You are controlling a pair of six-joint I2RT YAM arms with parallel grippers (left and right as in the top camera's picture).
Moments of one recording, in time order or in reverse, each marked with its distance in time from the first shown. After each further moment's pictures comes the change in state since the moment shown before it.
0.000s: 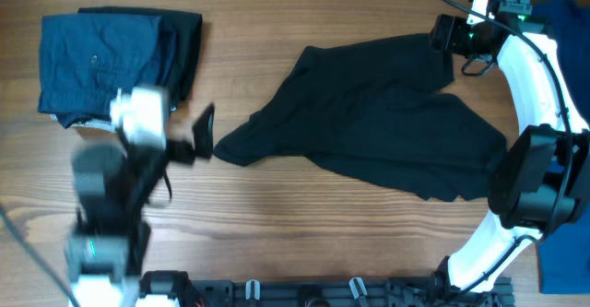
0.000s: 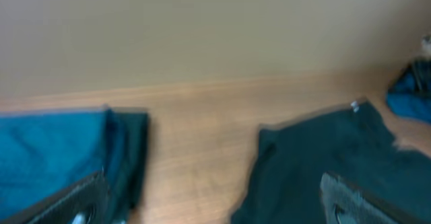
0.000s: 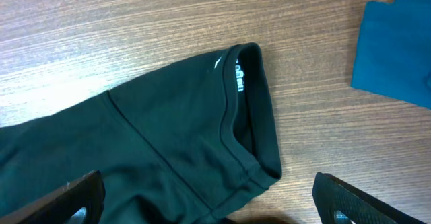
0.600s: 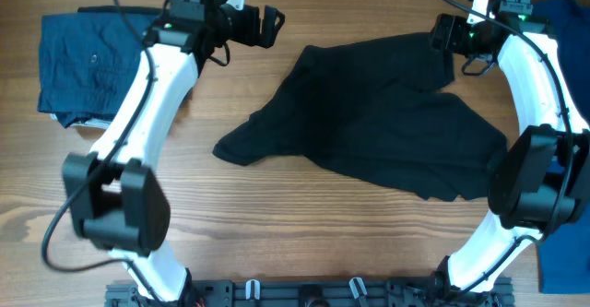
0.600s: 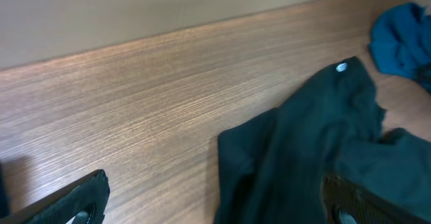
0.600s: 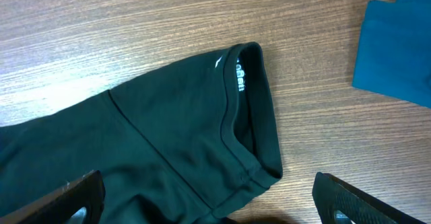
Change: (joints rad) left arm -0.168 1.090 0.803 -0.085 0.120 0.030; right arm 0.000 0.000 0.000 0.000 -0.002 0.000
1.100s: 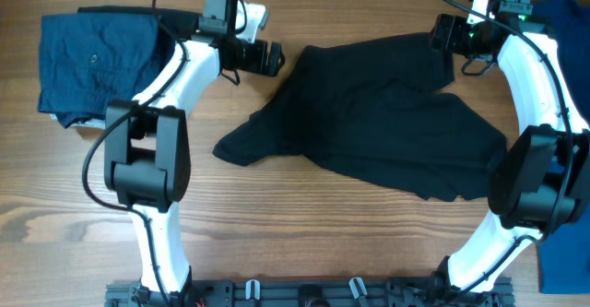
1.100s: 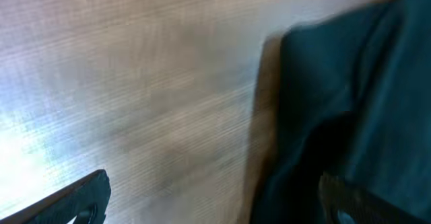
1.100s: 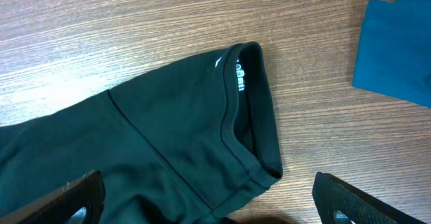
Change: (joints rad) left arm -0.004 0.274 0.003 -0.101 -0.033 0.007; right arm 0.000 0.000 0.000 0.000 0.000 0.000
